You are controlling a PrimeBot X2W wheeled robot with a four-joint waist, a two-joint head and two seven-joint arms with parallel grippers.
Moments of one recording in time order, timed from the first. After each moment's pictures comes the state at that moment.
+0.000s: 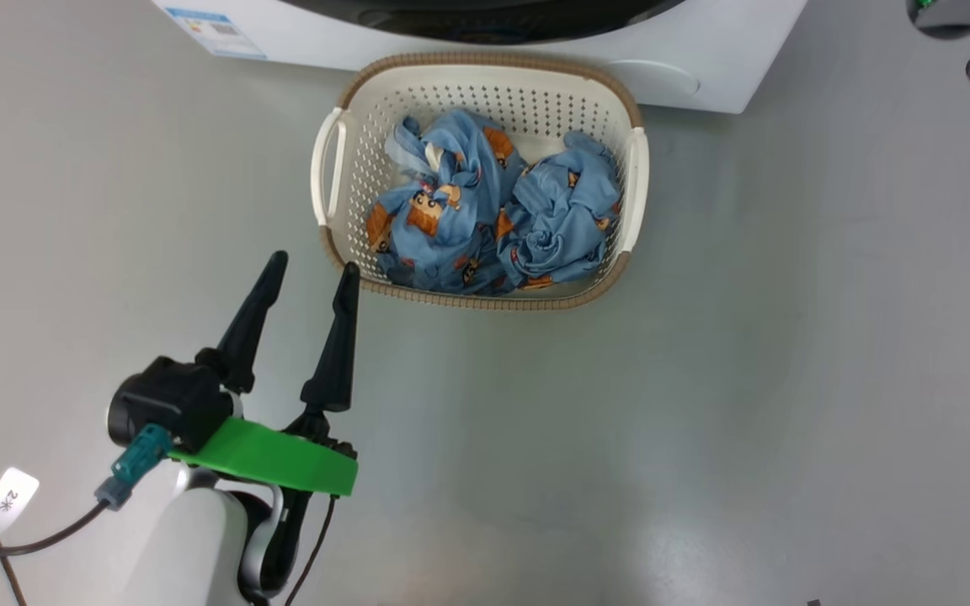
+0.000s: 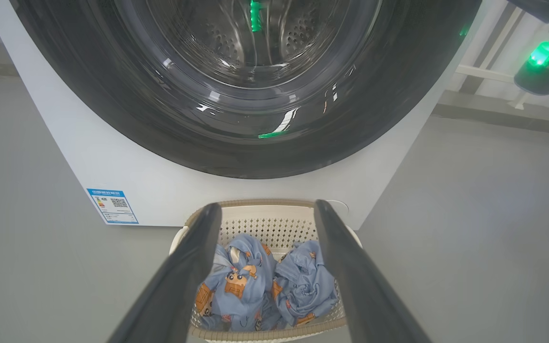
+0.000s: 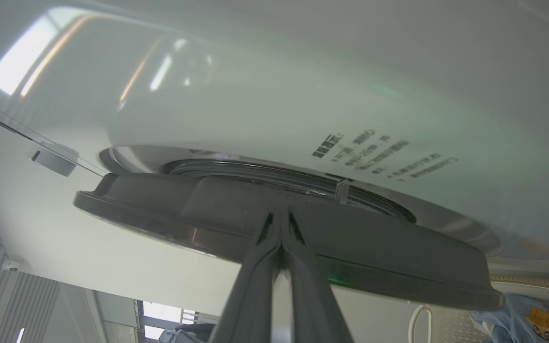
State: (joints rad) left arm -0.35 0.05 -0.24 0.15 -0.32 -0.13 -0.26; right arm -1.26 -0.31 0.14 0.70 1.57 0.13 0.48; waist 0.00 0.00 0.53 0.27
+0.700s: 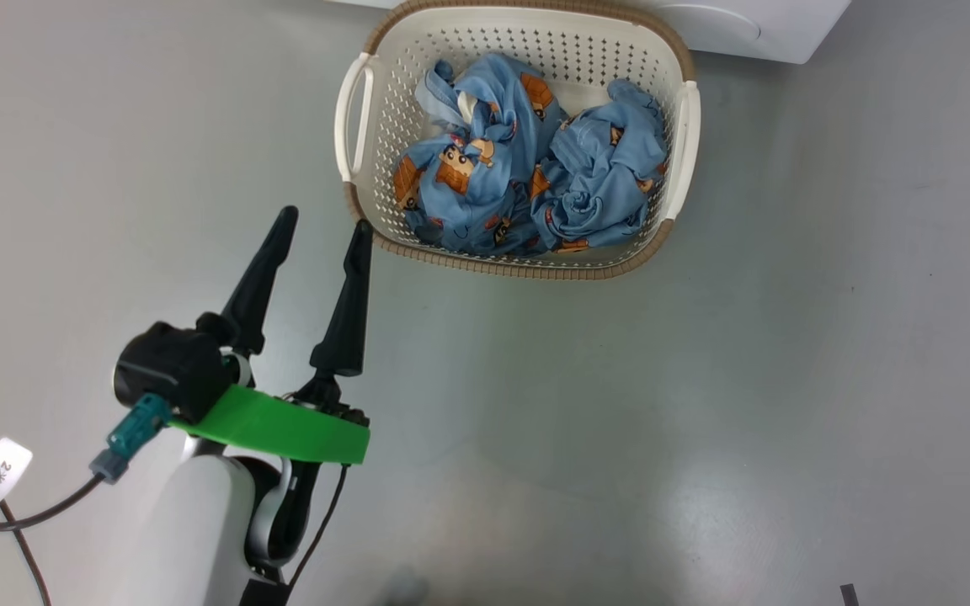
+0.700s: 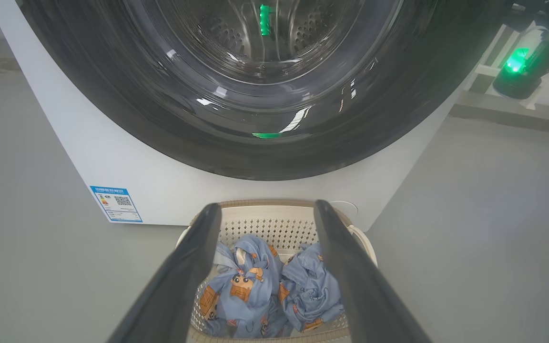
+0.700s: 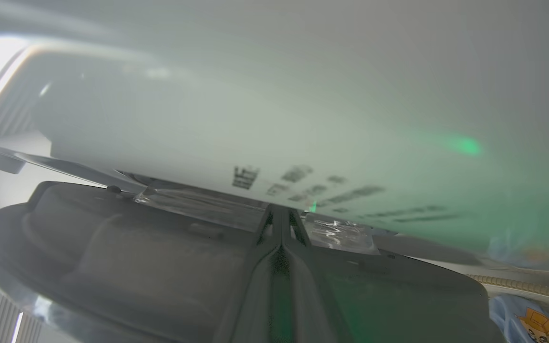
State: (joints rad) left arm -0.42 0.03 -0.26 0.13 -0.34 -0.13 -0.26; right arm -1.40 -0.32 0.19 0.77 1.53 0.13 0.51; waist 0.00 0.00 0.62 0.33
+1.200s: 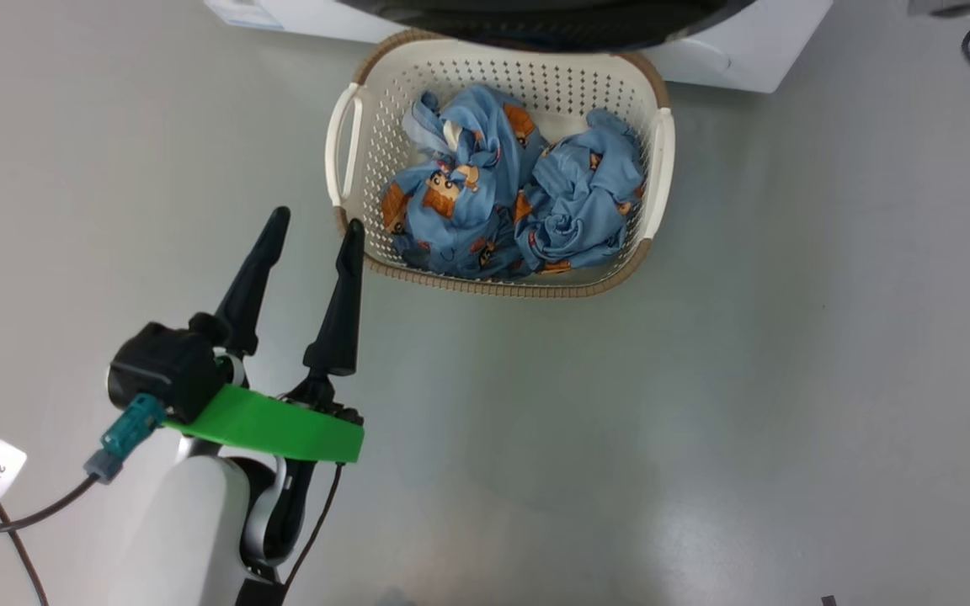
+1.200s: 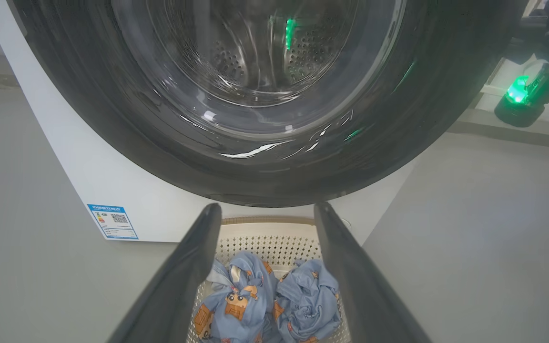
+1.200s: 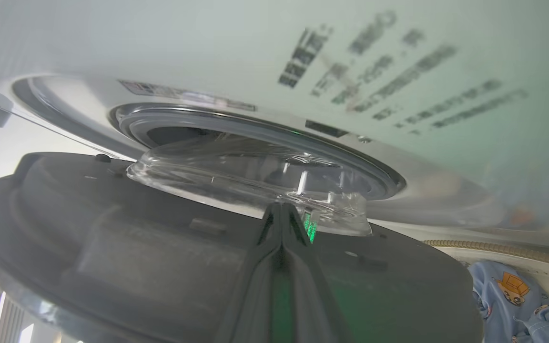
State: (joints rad) left arm -0.41 0.03 -0.24 0.13 -0.35 -0.13 -0.26; right arm -1.33 -0.32 0.24 0.74 1.53 0.13 0.56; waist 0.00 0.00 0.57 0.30
